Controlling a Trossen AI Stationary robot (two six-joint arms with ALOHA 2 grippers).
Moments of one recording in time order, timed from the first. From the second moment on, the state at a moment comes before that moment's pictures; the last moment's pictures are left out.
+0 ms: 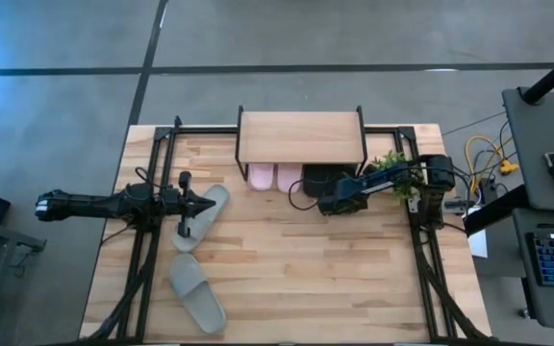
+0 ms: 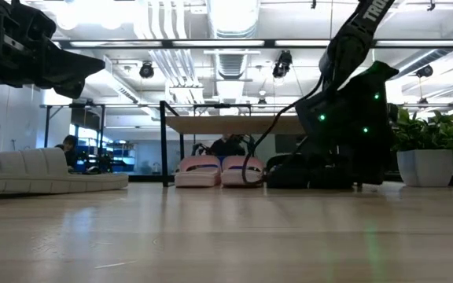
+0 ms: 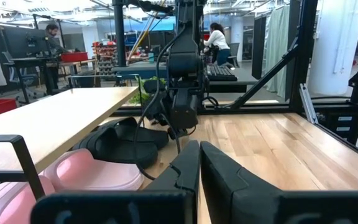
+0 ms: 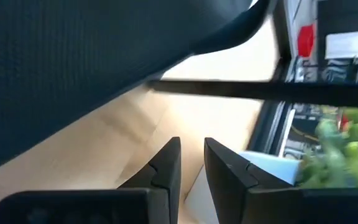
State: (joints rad) left arm -0.03 0.17 0.00 0.18 -0.08 0.03; right arm -0.10 1.87 0.93 -1.11 0.74 0.83
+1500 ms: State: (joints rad) left arm -0.03 0.17 0.00 0.18 -0.08 0.03; right arm 0.01 1.48 0.92 -0.96 0.55 1.07
